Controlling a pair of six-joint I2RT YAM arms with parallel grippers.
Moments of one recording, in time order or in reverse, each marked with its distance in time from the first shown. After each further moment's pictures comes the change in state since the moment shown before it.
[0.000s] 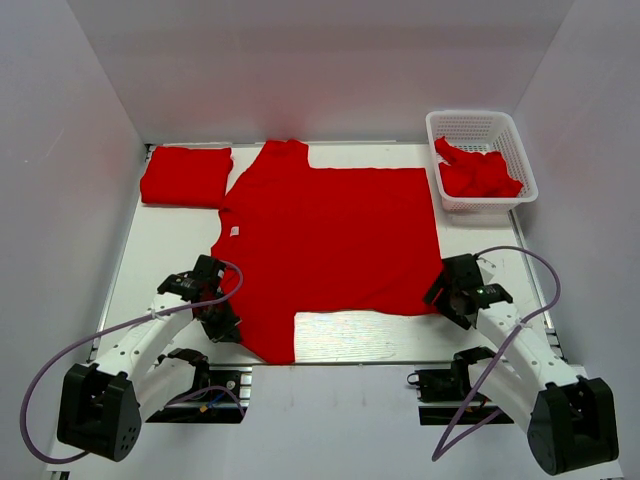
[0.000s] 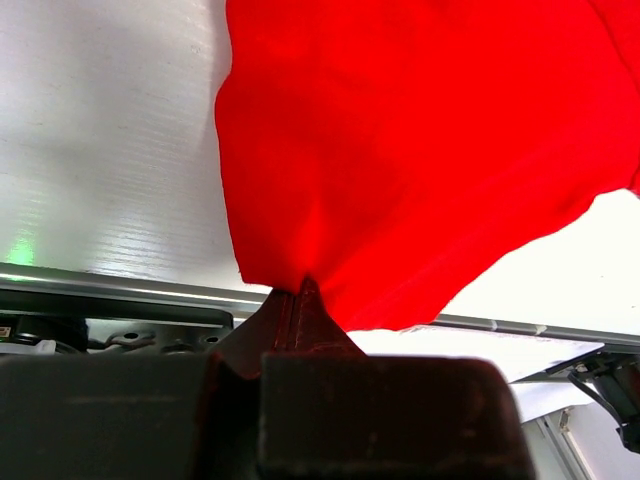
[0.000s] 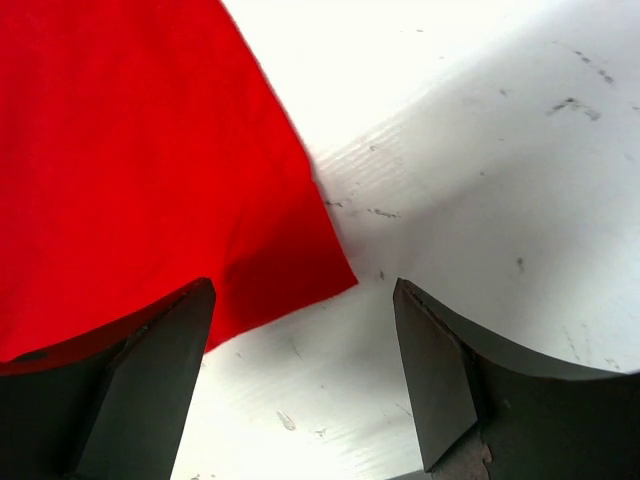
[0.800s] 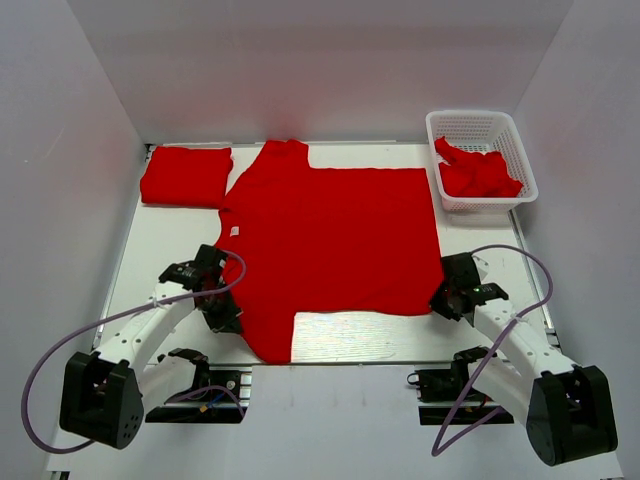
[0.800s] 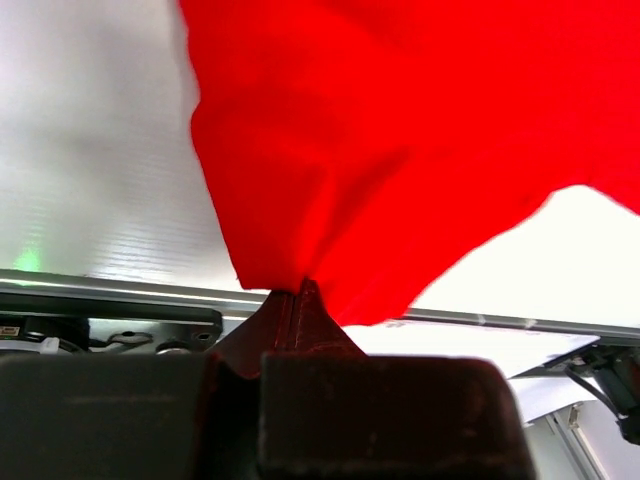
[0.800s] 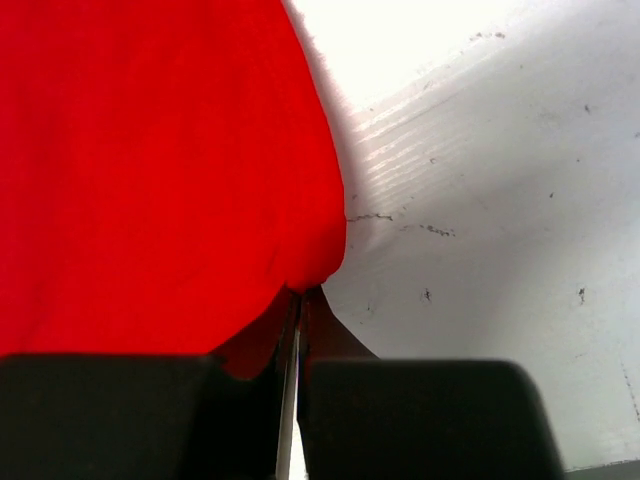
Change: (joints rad) left arm 0.000 0.060 0.069 -0.003 -0.005 0.041; right arm 0.000 0.044 -0.021 0.091 -0.066 -0.018
